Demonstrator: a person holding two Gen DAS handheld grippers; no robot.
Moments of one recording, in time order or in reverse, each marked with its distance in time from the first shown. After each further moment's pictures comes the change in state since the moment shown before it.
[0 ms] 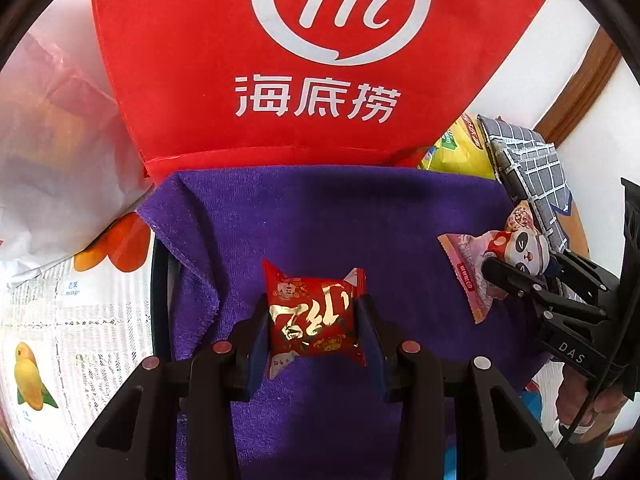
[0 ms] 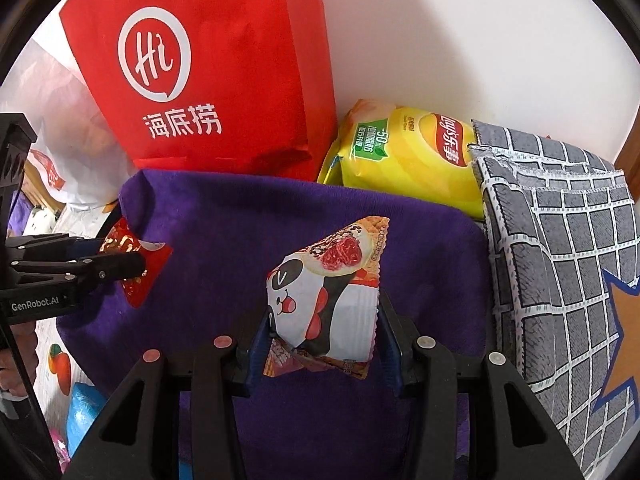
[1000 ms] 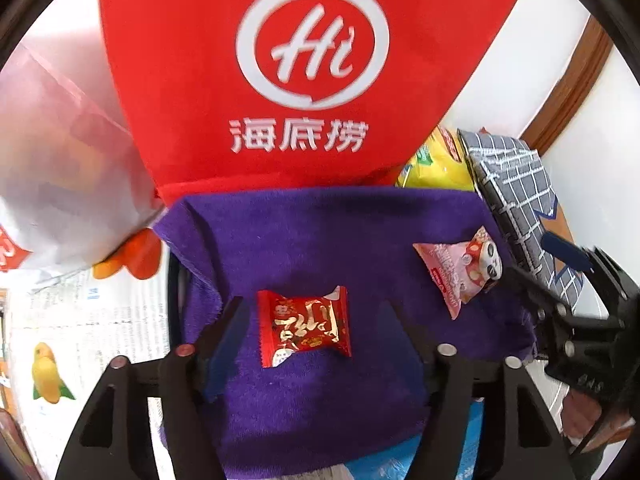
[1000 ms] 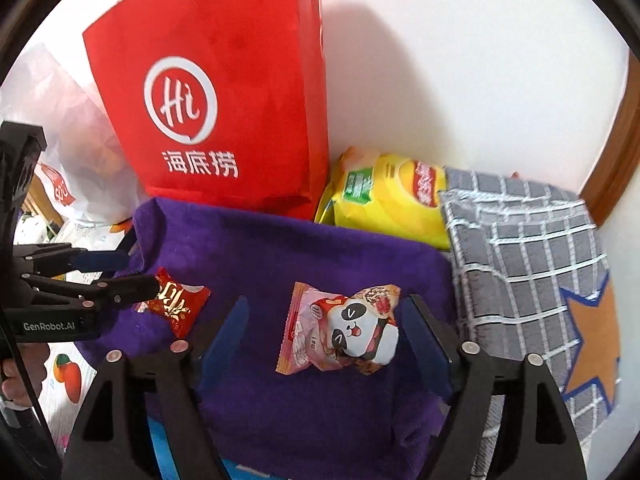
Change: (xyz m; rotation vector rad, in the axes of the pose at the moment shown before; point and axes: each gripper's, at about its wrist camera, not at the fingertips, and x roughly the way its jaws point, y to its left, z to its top) left arm -0.041 -0.008 0.003 0.011 -0.044 0.008; right arm -0.059 0.017 0.003 -0.020 -0.099 -0.105
